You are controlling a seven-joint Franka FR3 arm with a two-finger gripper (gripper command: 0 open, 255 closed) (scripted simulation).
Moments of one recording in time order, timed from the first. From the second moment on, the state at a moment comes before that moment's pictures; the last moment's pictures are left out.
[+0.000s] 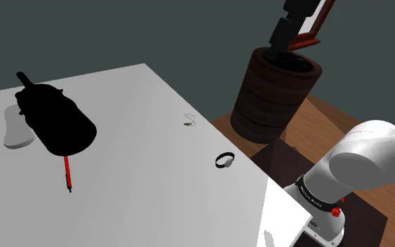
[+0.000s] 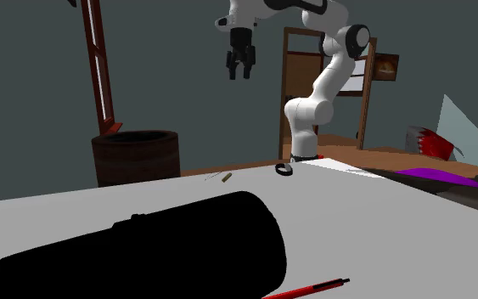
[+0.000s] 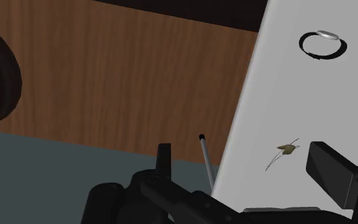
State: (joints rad) arm -0.02 -0.75 0.05 -2.28 0.03 1.58 -0.16
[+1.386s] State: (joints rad) arm 0.16 -0.68 0.25 -2.67 0.37 1.92 -0.02
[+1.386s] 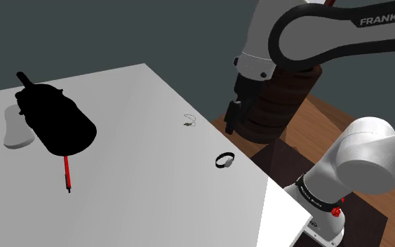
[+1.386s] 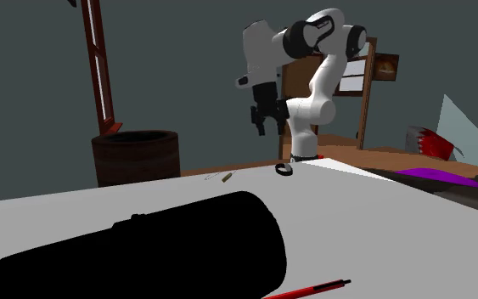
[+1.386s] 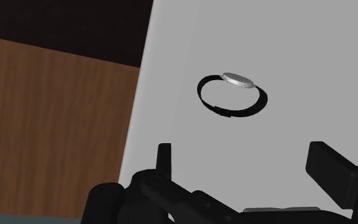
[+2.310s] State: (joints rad) arm 0.27 -0.49 0.37 -2.77 0.56 2.20 0.00
